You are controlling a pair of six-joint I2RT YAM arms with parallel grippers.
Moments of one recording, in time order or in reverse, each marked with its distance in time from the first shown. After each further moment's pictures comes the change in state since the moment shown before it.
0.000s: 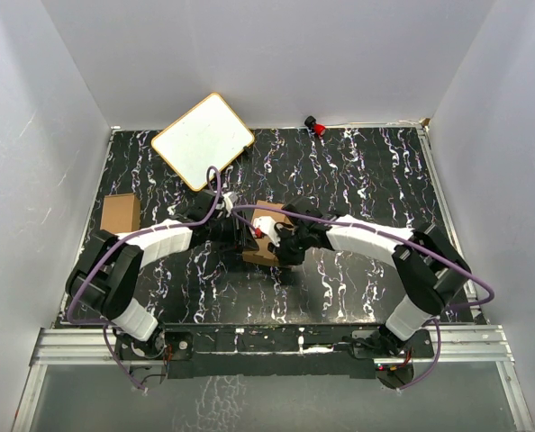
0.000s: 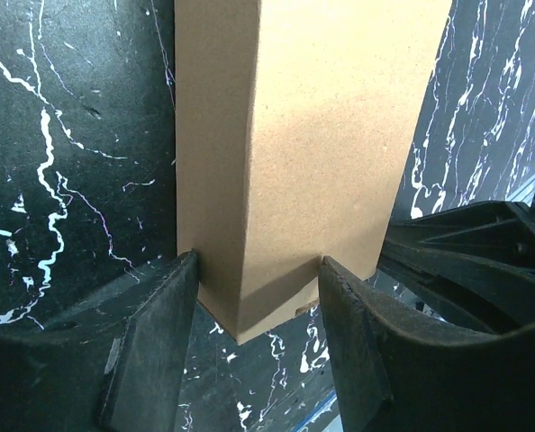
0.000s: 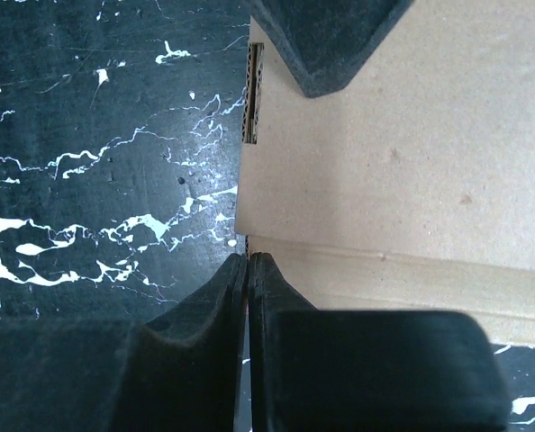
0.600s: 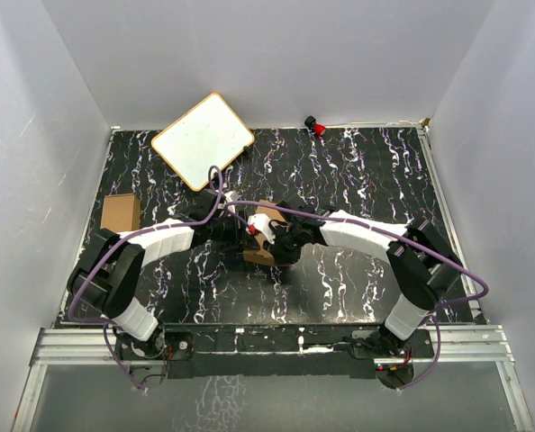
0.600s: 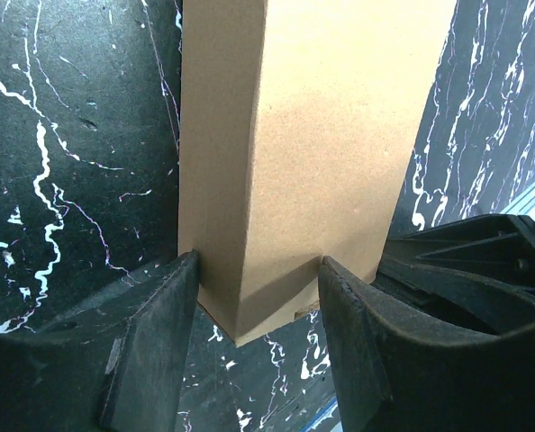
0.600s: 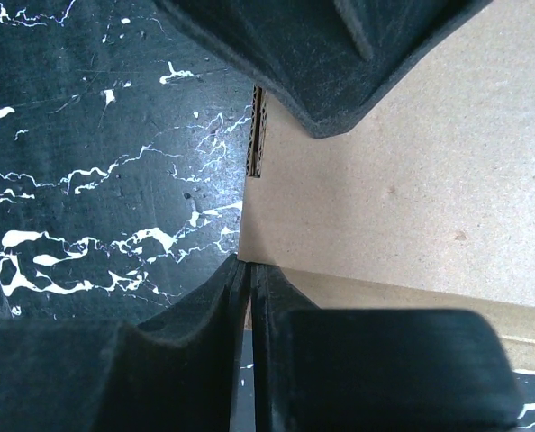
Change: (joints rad) left arm -0.013 0.014 0.013 0.005 -0.018 -0.001; right arm 0.023 0.065 0.103 -0.092 0.016 0.029
